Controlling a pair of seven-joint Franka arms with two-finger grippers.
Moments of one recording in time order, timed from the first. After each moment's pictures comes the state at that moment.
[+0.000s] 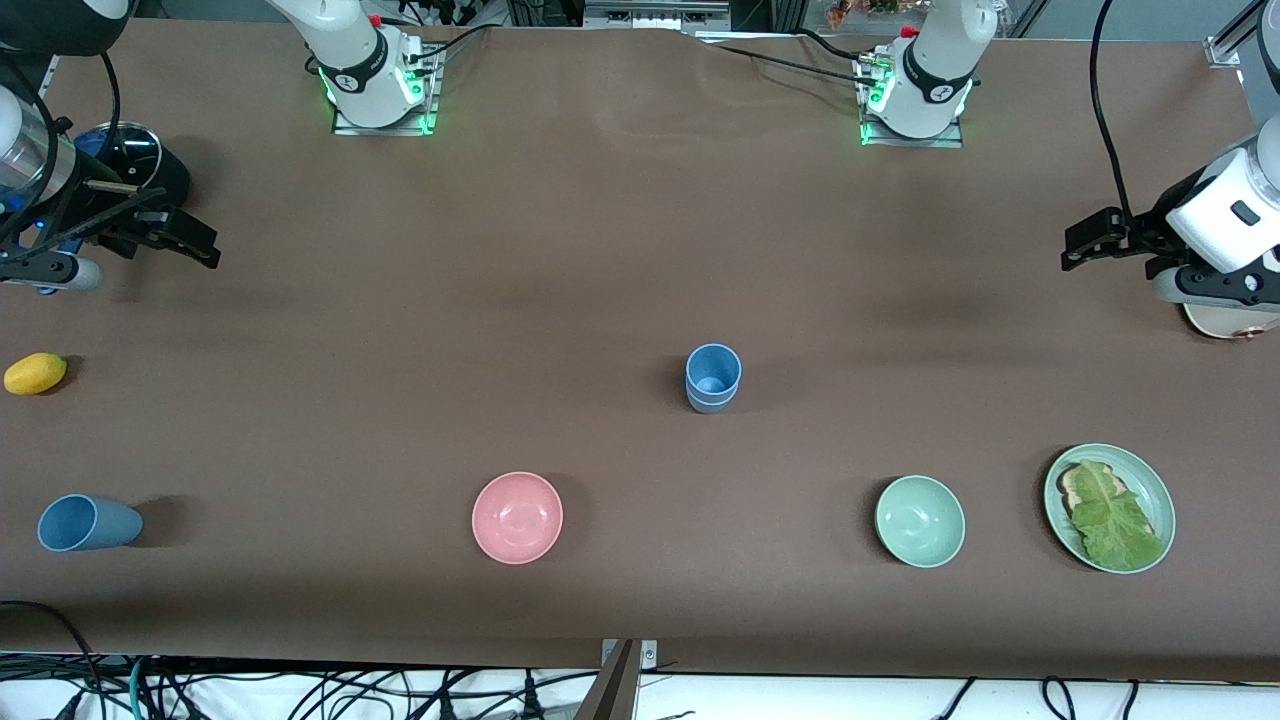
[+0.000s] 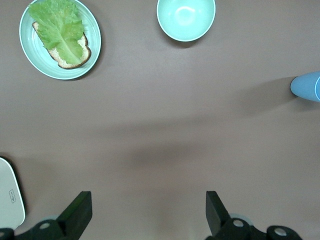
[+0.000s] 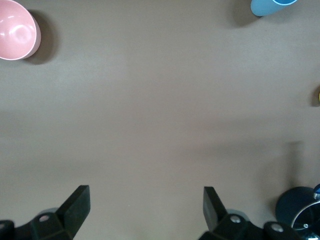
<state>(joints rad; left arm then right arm) 0.00 0.04 0.00 -1.64 -0.01 1.57 0.08 0.07 0.01 -0.02 -1.67 -0.02 1.64 0.16</state>
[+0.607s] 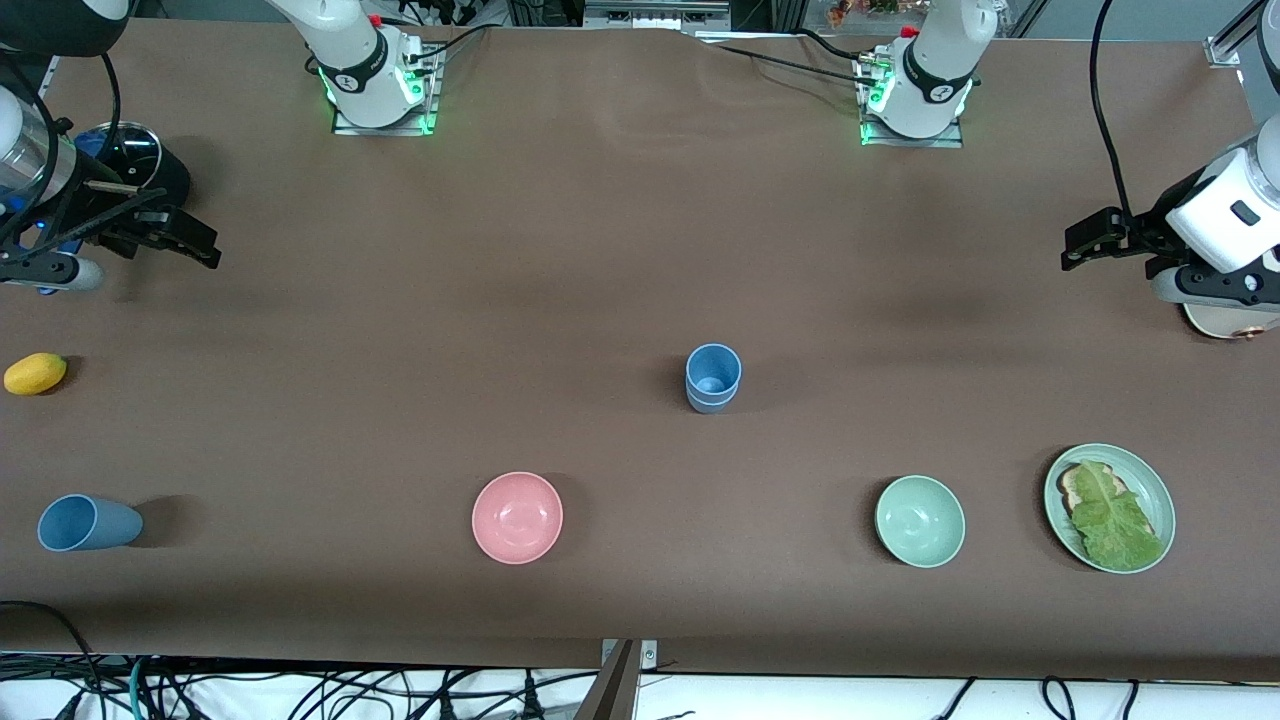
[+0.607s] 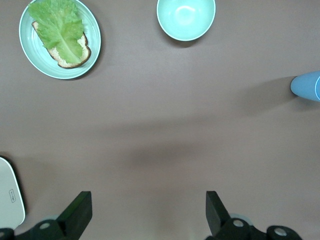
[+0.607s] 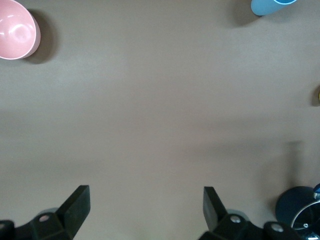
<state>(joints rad) 0.00 0.04 0.00 -1.64 -0.01 1.57 0.08 0.07 0.01 -0.02 -1.67 -0.02 1.64 0.16</state>
